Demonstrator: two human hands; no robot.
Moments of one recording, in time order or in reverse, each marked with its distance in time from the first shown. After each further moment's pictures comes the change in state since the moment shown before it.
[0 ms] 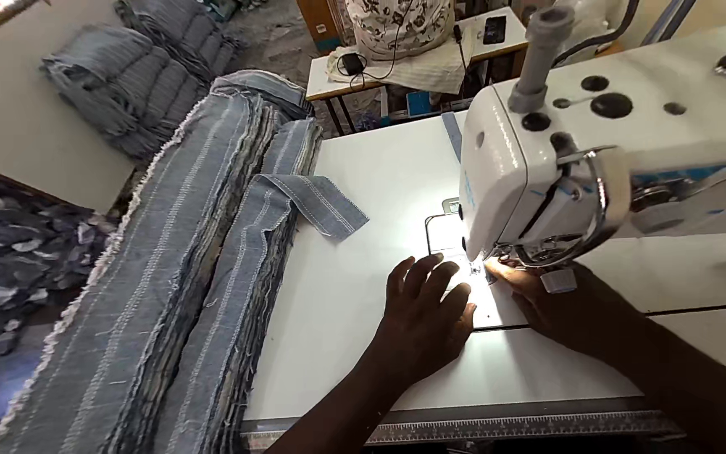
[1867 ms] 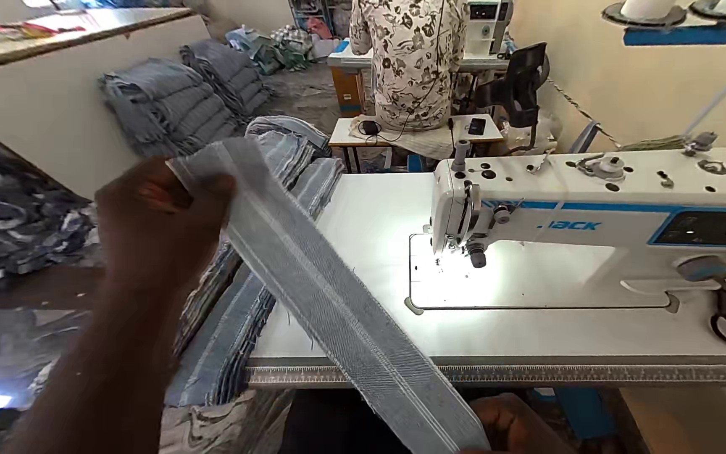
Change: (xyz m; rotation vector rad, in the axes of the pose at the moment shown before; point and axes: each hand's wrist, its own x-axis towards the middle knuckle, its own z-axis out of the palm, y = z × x) left_hand -0.036 -0.074 -0.233 -0.315 0.514 -0.636; right_hand -0.118 -0.140 -0.066 1.335 -0.294 0.270
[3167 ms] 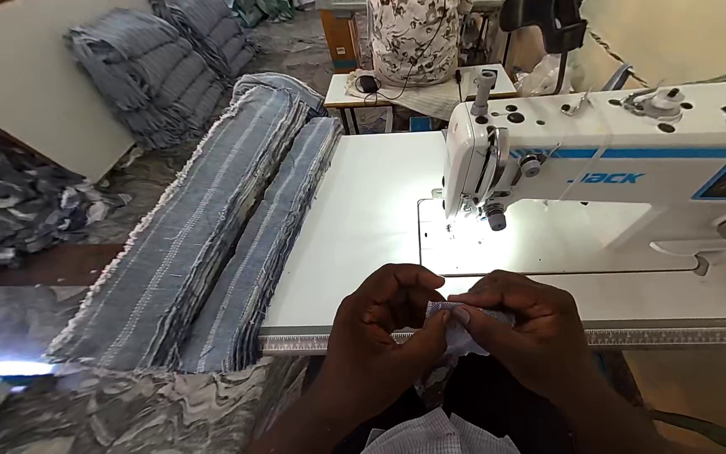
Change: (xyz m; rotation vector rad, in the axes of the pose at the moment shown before) left_hand -0.158 0.074 0.092 -0.780 -0.487 -0.028; right_hand 0.071 -0.058 0.002 -0.251 0.520 -0.397
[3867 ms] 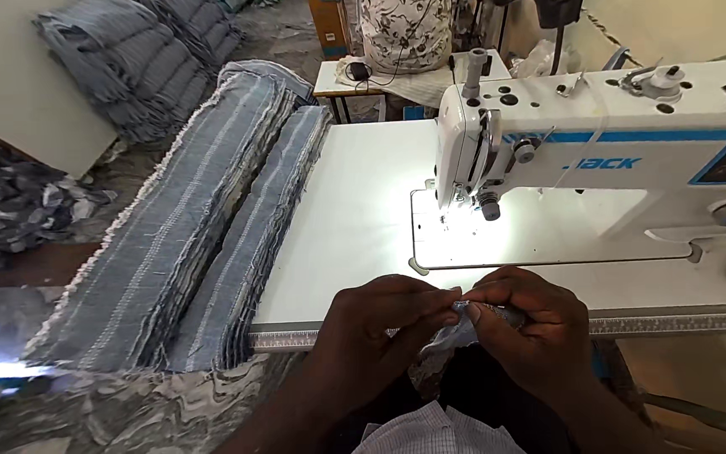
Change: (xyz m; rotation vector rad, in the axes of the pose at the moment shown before) left_hand 0.007 -0.003 -0.014 0.398 -0.198 0.232; right_hand -0.010 0.006 -0.001 -0.125 0.103 -0.129
